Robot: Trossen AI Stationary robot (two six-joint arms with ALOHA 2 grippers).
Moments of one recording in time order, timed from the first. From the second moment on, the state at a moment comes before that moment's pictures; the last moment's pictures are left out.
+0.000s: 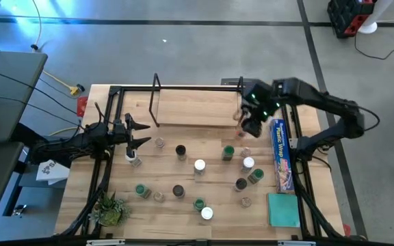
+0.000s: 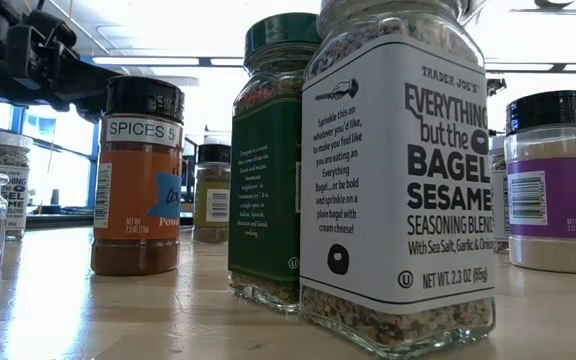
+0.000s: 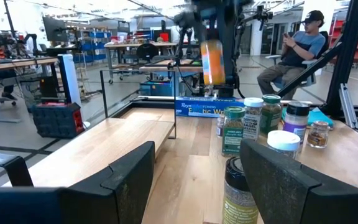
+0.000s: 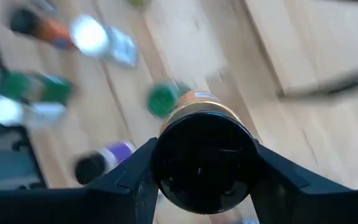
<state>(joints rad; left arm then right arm) 0.14 0.01 0.01 0.03 -0.05 0.03 -0.29 1.42 1.57 -1.34 -0.22 0.18</state>
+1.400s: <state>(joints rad) 0.14 0.01 0.01 0.03 -0.05 0.00 -0.75 2.08 1.95 -1.22 -0.06 -0.21</state>
